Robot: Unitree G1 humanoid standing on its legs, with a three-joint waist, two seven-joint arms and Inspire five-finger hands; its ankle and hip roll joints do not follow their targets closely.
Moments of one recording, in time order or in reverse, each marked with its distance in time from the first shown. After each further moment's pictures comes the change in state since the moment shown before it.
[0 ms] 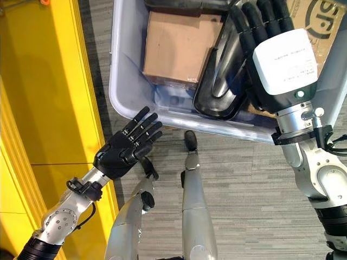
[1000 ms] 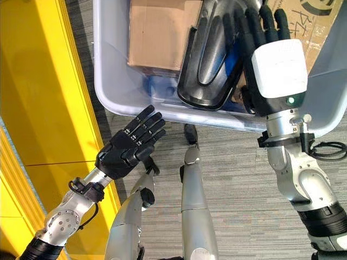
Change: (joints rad) left arm -0.011 -0.007 -0.037 -0.017 0.004 -0.037 -0.005; right arm -0.078 0.083 0.110 -0.027 0.043 0.071 -0.002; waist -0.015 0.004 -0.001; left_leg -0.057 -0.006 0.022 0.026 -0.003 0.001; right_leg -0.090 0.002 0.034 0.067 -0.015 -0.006
